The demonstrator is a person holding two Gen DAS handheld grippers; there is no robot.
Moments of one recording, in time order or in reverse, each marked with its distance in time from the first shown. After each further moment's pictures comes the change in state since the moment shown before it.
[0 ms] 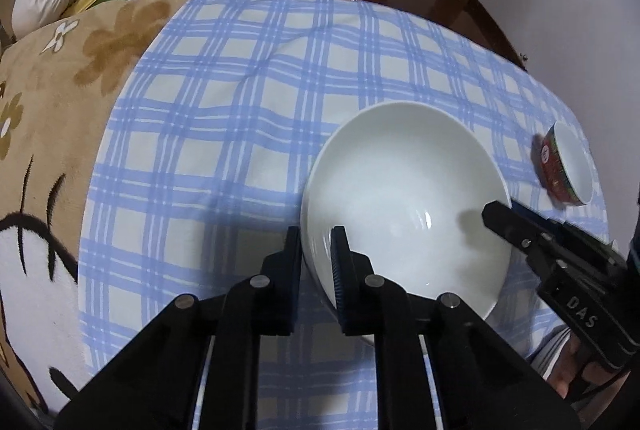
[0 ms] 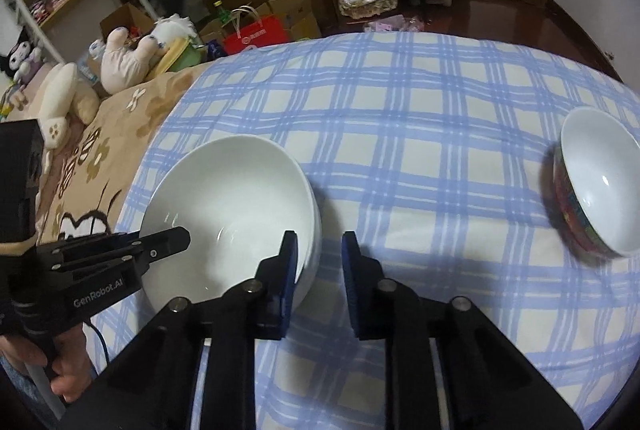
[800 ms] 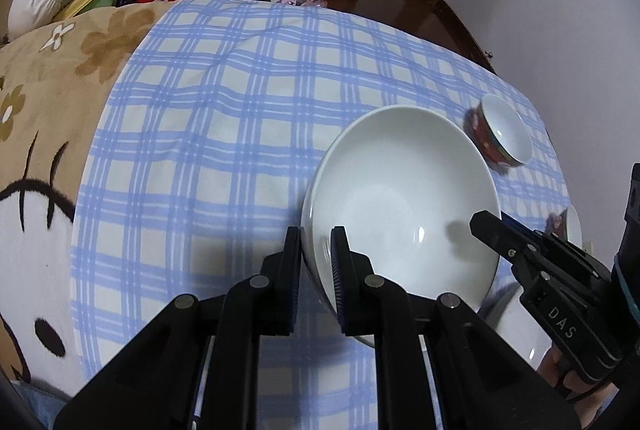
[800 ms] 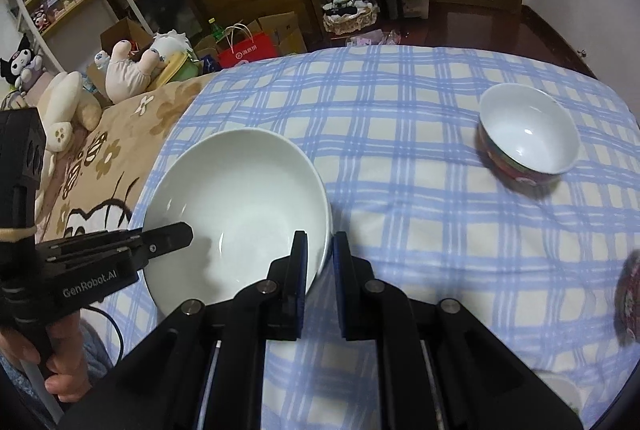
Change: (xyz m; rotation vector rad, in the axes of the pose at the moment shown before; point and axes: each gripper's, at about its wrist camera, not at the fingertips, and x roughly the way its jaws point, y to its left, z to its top) left arm -0.058 -0.031 -0.047 0.039 -0.016 -0.092; right arm -0.082 0.005 -0.054 0.001 -0.072 -0.069
